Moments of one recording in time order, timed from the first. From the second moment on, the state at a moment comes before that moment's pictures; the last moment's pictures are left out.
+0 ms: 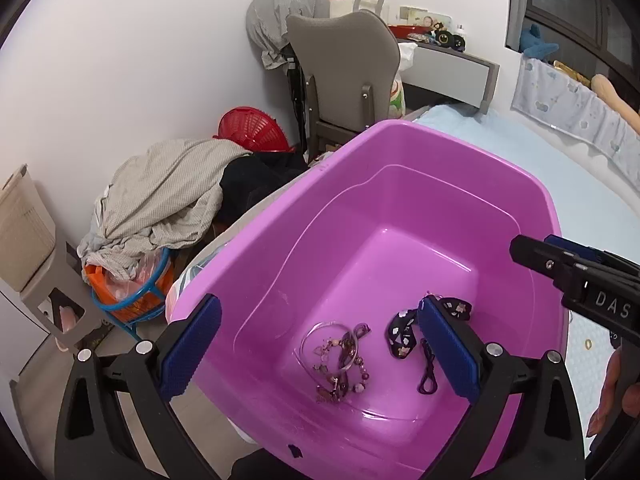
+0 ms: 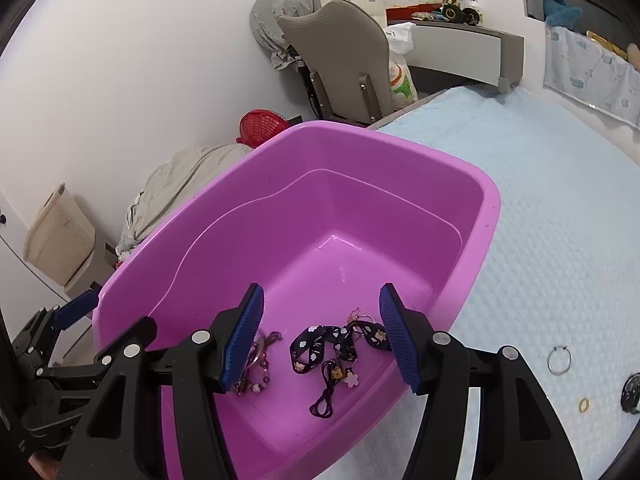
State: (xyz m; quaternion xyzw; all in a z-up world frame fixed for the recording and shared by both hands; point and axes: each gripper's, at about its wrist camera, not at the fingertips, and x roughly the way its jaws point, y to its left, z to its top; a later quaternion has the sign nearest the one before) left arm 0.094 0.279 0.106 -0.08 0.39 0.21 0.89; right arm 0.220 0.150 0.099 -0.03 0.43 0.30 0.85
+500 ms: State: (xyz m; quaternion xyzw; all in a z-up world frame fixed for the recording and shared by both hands) left arm 0.060 0.269 0.125 -0.10 0.37 0.21 0.90; right arm 0.177 0.117 0.107 0.01 0.41 0.31 0.86
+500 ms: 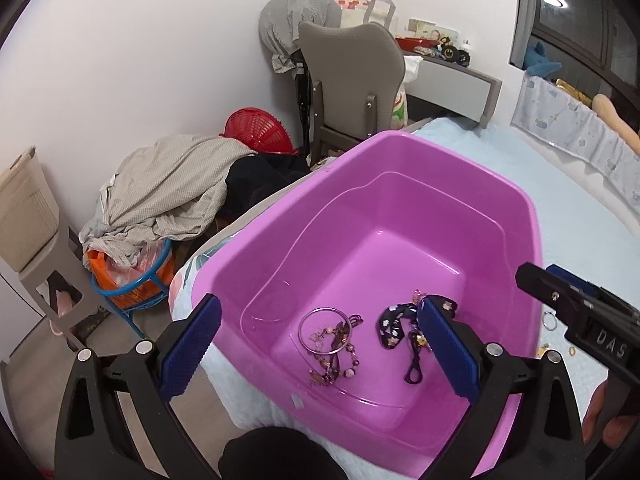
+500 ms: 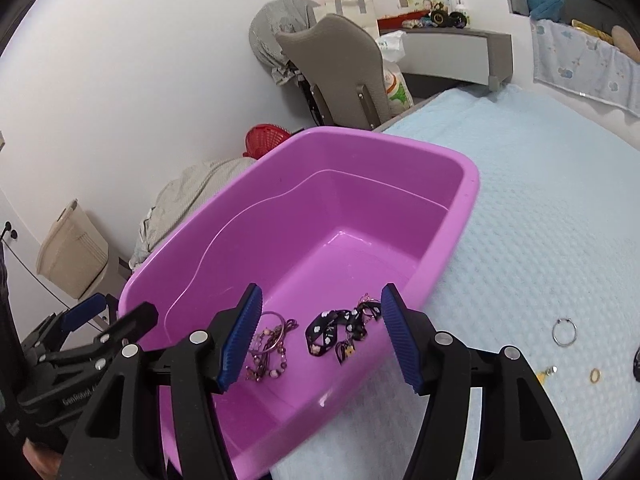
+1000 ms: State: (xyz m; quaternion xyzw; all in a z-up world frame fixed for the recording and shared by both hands) left arm 0.027 0.159 0.161 -0.09 0.32 0.08 0.94; right arm 0.072 -0.043 0.102 0.06 0.35 0.20 0.91
